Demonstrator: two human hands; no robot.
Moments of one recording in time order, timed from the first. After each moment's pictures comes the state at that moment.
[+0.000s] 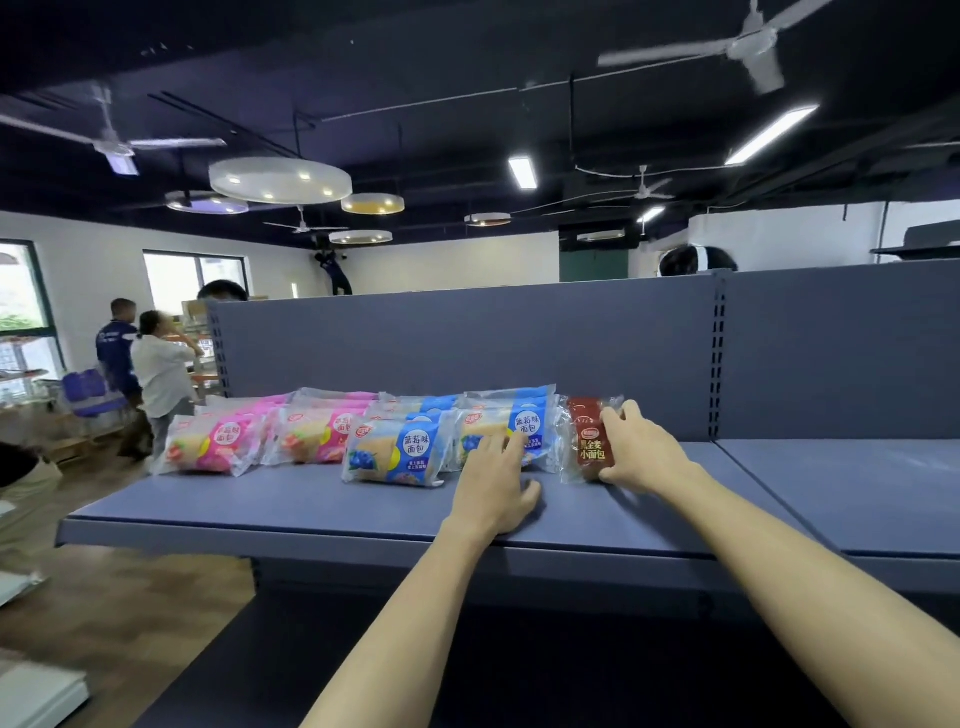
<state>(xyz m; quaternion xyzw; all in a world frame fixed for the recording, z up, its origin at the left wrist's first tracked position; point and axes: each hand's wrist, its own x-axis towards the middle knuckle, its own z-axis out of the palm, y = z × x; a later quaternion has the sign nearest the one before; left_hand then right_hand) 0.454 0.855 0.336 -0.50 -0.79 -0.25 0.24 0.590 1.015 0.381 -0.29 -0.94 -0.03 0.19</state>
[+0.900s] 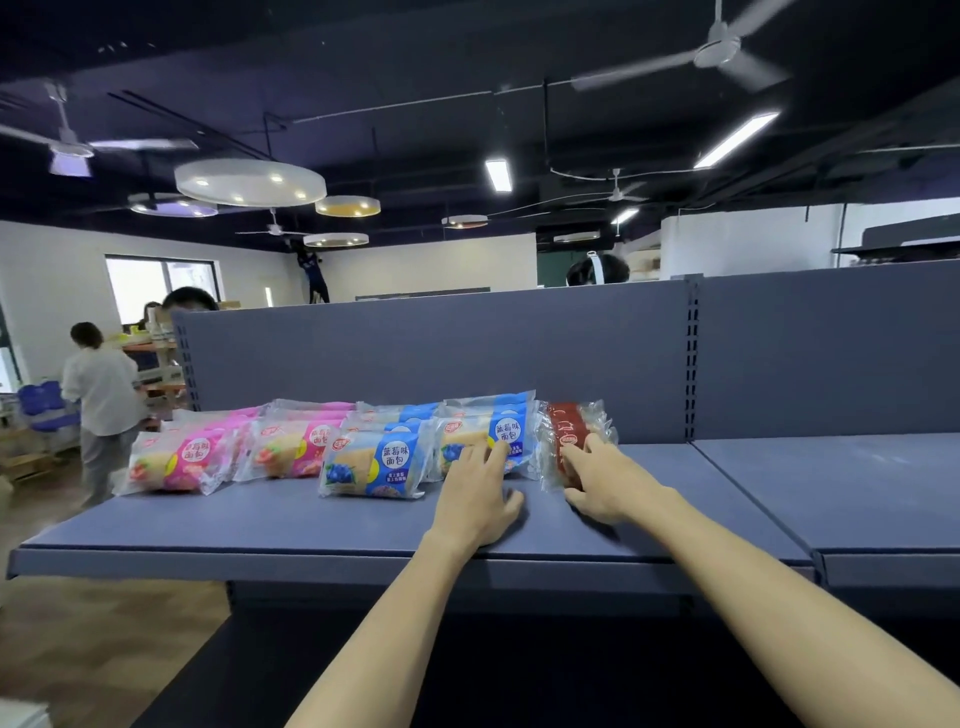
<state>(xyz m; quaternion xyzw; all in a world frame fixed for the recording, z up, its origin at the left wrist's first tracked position) 0.448 0.858 0.334 -0.51 -0.80 -0.23 0.24 0.590 1.002 0.366 -0.22 -0.97 -0.01 0.13</state>
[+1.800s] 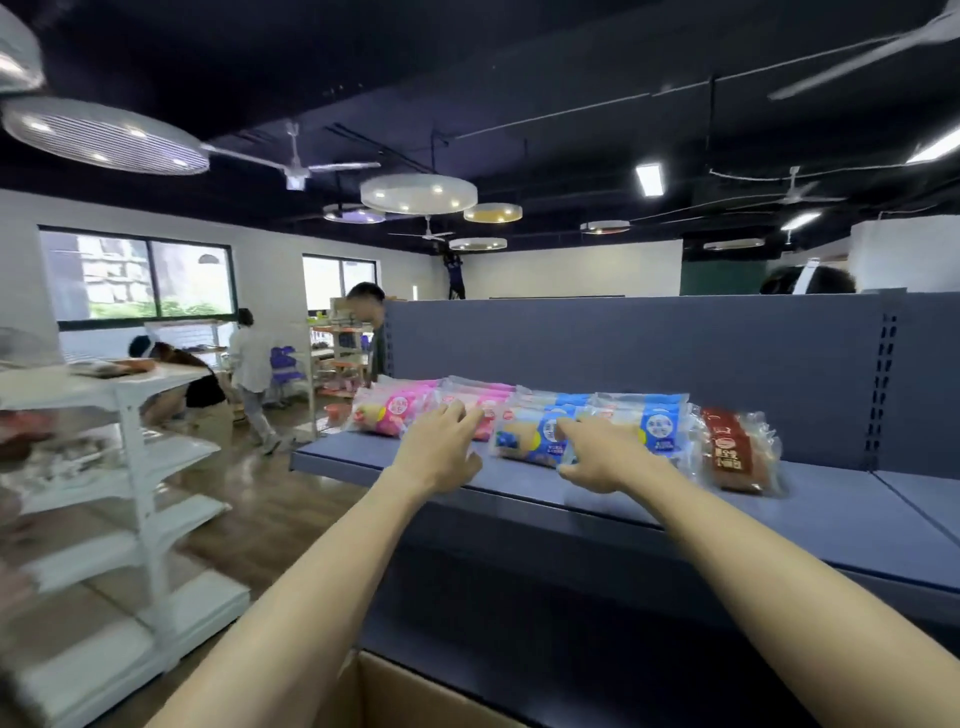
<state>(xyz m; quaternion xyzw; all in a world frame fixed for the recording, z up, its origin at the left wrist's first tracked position) 0.429 0.620 0.400 -0.39 -0.86 -0.04 0.31 0.533 0.828 0.411 -0.08 -0.98 -0.03 0.16</state>
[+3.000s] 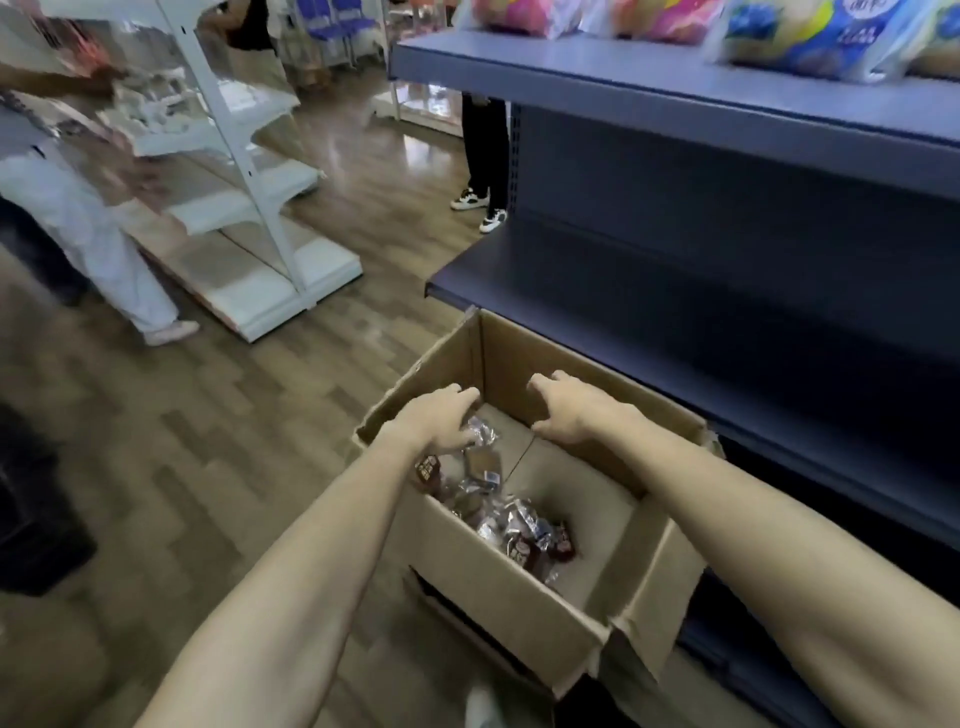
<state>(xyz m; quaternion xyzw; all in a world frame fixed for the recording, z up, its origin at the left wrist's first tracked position) 0.449 0.428 0.062 -0.26 -0.95 -0.05 -0.17 0.481 0.637 0.079 0.03 -0.97 0.10 -0.20</state>
